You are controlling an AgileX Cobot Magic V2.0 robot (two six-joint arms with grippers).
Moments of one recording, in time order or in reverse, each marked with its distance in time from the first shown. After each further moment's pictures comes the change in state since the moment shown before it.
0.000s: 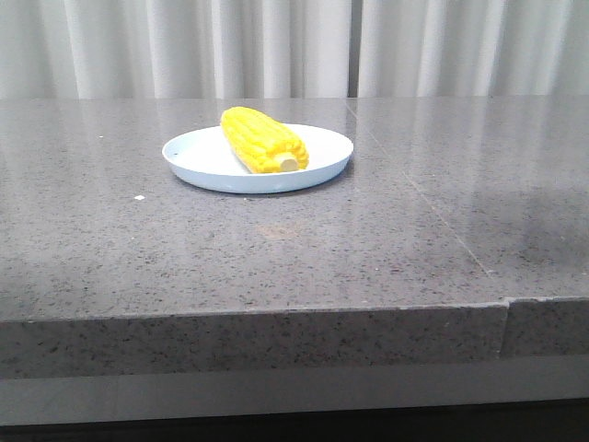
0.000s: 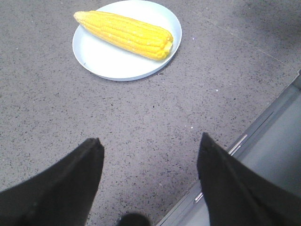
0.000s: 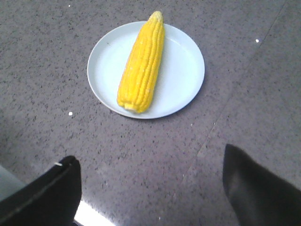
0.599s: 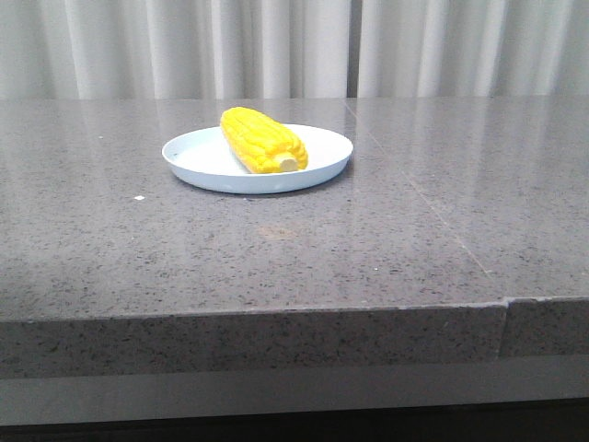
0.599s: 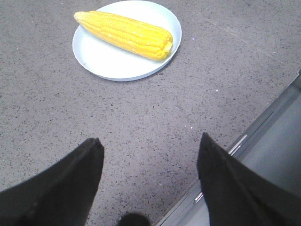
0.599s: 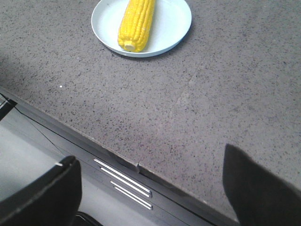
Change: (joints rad) left arm 0.000 0.000 0.000 0.000 0.000 0.000; right arm 0.000 -0.546 0.384 -0.025 0.074 0.068
